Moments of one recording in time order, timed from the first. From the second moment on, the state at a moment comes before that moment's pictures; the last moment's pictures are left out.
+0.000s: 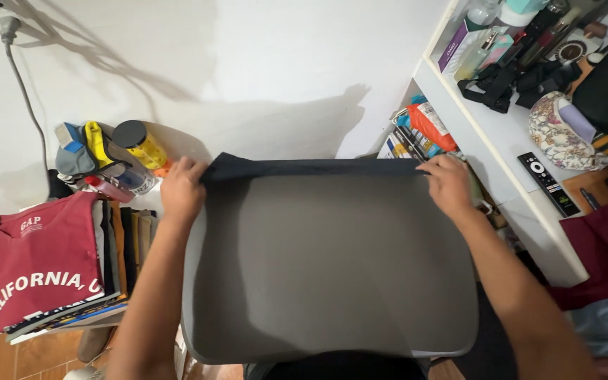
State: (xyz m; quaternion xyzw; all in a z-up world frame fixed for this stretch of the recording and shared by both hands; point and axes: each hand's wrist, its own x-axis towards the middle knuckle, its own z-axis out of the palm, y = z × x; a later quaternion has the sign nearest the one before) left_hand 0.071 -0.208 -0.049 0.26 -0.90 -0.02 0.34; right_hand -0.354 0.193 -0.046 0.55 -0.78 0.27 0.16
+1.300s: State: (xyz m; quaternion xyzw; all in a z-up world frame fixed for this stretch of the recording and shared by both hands) left_hand 0.188 -0.037 -0.077 0.27 -0.88 -0.16 0.36; right_hand -0.227 0.349 -0.093 0.53 -0.81 0.23 0.13
